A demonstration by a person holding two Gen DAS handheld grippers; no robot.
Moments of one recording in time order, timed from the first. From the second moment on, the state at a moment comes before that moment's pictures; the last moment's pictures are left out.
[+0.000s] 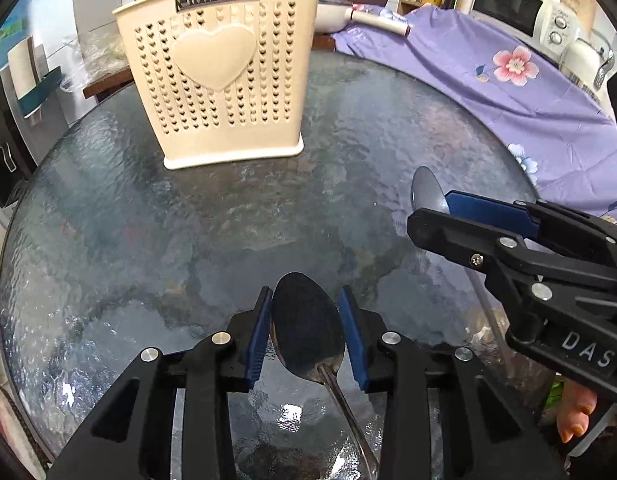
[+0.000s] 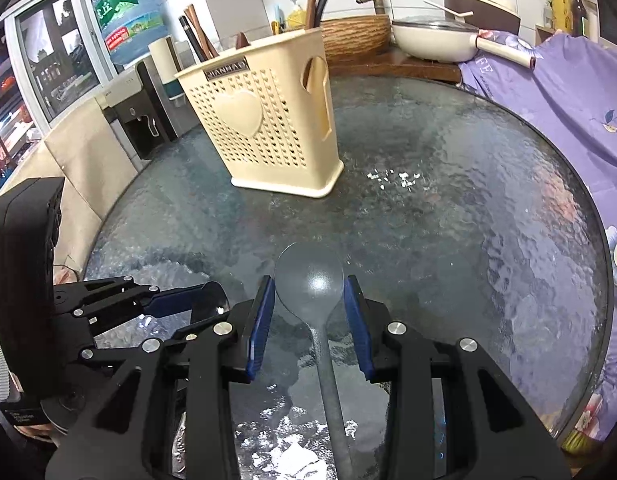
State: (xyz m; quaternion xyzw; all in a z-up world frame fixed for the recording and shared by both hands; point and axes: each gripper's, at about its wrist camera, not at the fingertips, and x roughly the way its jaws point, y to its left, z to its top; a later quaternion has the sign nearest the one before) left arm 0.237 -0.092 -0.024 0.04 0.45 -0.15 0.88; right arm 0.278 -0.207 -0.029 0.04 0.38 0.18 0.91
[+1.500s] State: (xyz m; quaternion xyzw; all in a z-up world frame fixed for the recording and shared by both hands) left arm 0.216 -0.063 0.059 0.01 0.32 -0.20 0.93; right arm 0.258 -0.205 0.037 0.04 0.30 0.20 0.93
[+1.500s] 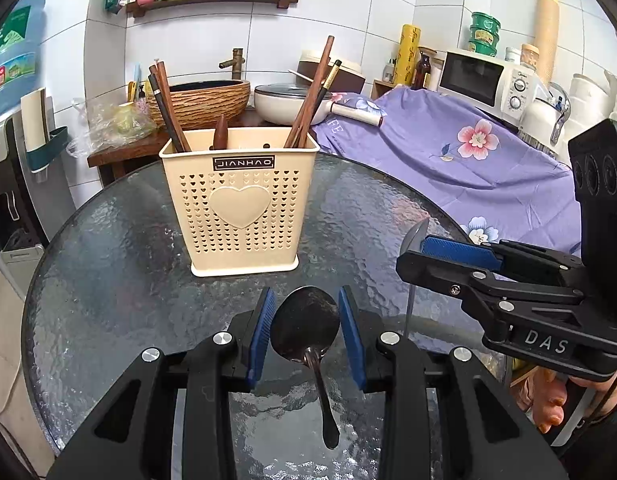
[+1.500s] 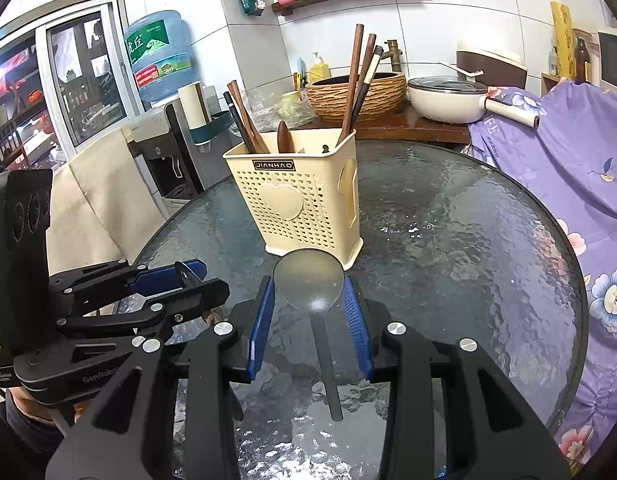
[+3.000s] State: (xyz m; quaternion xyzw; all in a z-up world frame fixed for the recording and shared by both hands) left arm 0.344 -0.018 0.210 -0.04 0.16 -0.06 0.98; right arm 0.368 -0.151 0.176 0.03 0.12 0.18 0.98
